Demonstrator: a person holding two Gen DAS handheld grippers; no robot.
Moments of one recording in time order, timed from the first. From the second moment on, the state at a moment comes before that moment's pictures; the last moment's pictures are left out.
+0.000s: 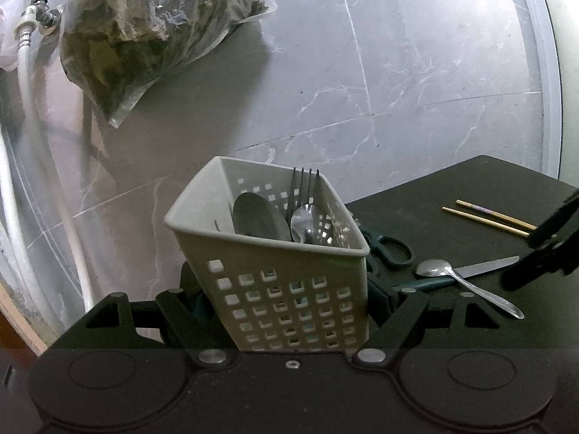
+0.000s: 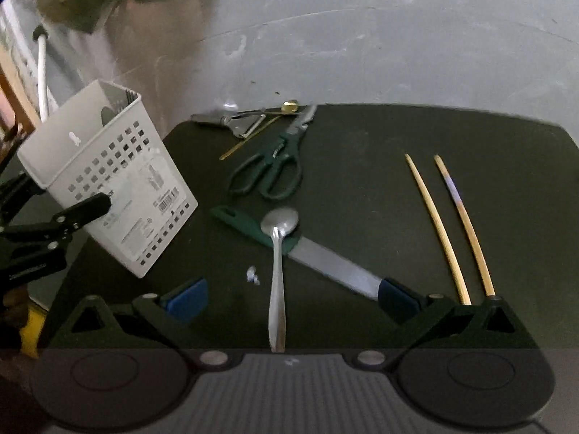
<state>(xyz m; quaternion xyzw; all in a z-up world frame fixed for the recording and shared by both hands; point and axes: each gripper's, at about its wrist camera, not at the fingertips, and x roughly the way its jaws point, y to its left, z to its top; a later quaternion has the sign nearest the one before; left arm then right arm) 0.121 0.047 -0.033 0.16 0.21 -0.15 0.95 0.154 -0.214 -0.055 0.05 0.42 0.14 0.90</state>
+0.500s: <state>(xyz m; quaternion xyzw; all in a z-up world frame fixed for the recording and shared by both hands) 0.118 0.040 -0.033 0.16 0.21 -0.13 0.96 0.224 -0.185 -0.079 0.05 0.45 0.20 0.87</state>
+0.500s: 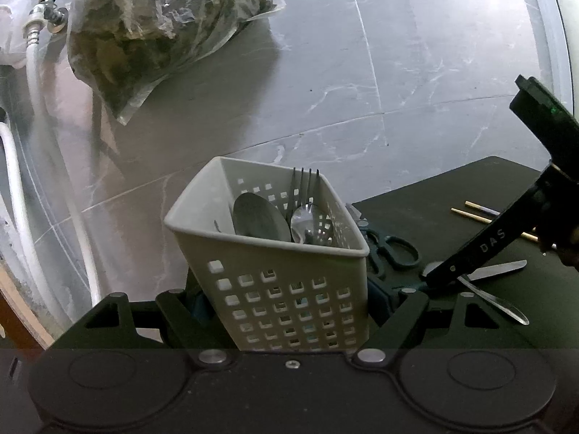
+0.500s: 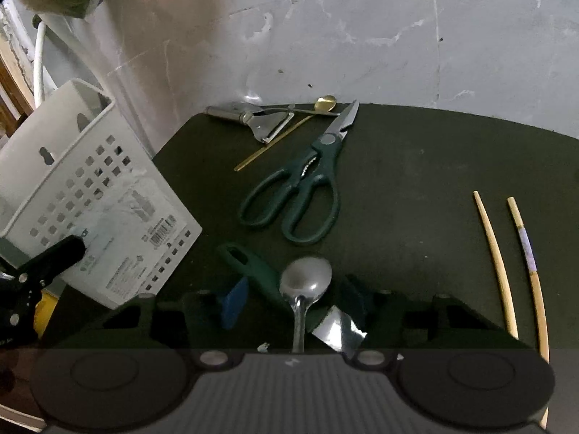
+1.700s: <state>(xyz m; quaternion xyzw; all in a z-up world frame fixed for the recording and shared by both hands) 0.117 0.037 -0.034 0.16 0.21 -0.12 0.96 0.219 -0.151 -0.074 0.06 0.45 0.22 0.86</state>
